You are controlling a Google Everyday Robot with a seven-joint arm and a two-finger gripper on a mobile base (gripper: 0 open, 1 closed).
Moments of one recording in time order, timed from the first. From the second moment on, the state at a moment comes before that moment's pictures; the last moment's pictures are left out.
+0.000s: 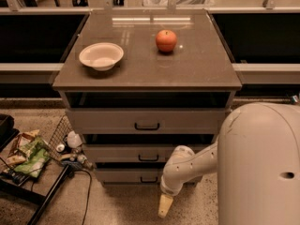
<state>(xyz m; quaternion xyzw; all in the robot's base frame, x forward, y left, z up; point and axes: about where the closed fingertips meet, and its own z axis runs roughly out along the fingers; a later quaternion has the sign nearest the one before) 0.460 -0.072 0.351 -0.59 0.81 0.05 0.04</state>
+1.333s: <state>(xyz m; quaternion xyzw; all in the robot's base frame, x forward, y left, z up) 0.518 -0.143 0.263 -0.62 0.78 0.00 -0.02</state>
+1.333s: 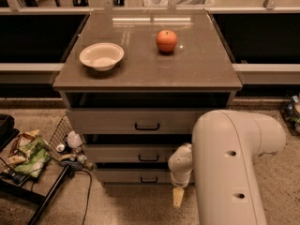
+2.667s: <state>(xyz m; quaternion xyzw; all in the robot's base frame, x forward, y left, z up) 0.550 -0.154 0.233 -0.67 0.74 -0.05 0.06</state>
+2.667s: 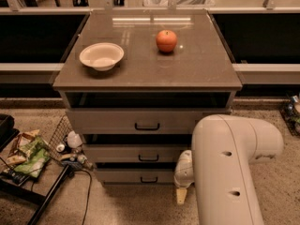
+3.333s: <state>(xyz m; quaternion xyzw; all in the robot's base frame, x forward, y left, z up) 0.568 -0.162 0.203 -0.67 0.73 -0.05 0.09</state>
